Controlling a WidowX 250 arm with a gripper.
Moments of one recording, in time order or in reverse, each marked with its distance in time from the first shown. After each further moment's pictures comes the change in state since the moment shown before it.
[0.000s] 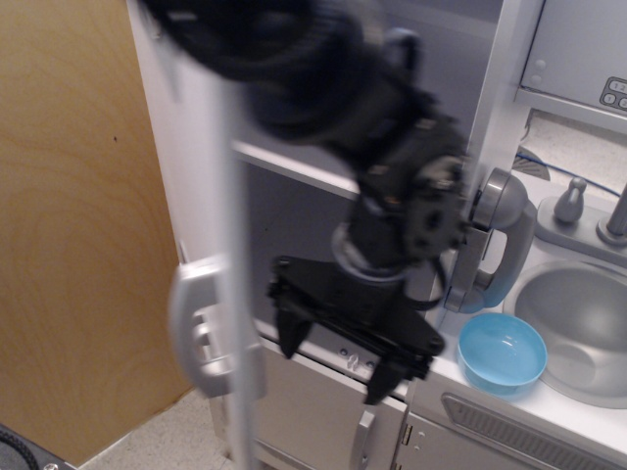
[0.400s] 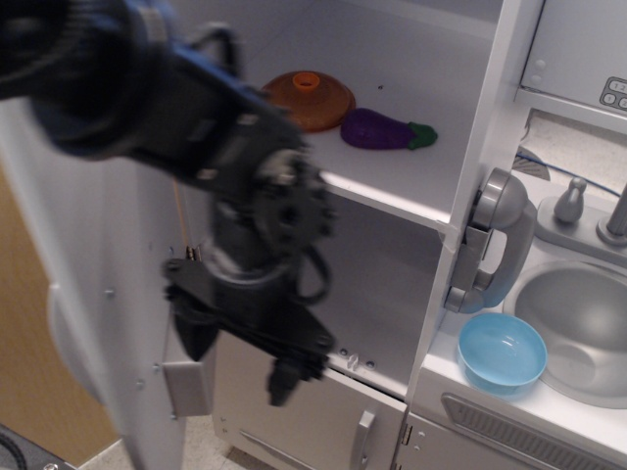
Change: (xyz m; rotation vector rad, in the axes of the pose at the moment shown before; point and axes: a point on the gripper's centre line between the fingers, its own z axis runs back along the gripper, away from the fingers) arm -0.027 0.050 0.000 -0.030 -0.042 0.024
